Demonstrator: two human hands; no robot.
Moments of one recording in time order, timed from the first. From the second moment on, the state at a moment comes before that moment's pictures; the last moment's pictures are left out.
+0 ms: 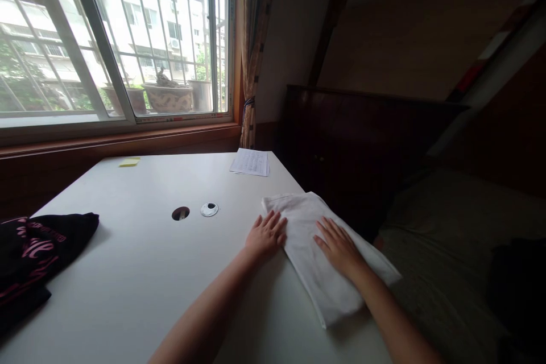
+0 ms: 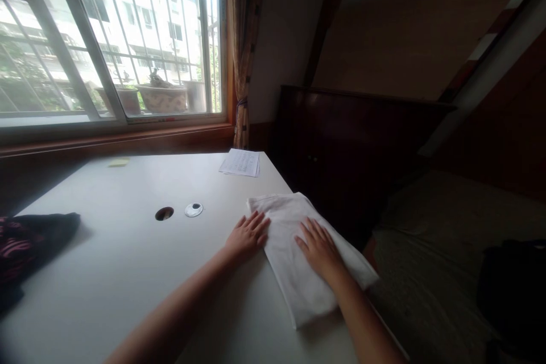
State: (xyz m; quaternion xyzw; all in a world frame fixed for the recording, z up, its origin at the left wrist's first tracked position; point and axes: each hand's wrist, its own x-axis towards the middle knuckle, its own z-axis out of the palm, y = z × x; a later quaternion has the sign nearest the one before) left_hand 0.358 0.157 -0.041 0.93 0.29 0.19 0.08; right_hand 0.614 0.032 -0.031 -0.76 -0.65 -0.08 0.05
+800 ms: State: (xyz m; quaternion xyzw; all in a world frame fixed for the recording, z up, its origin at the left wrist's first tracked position) left_hand 0.261 0.171 -0.040 0.89 0.44 0.12 0.06; right_hand 0.508 0.145 -0.031 -0.70 -0.71 -0.04 0.04
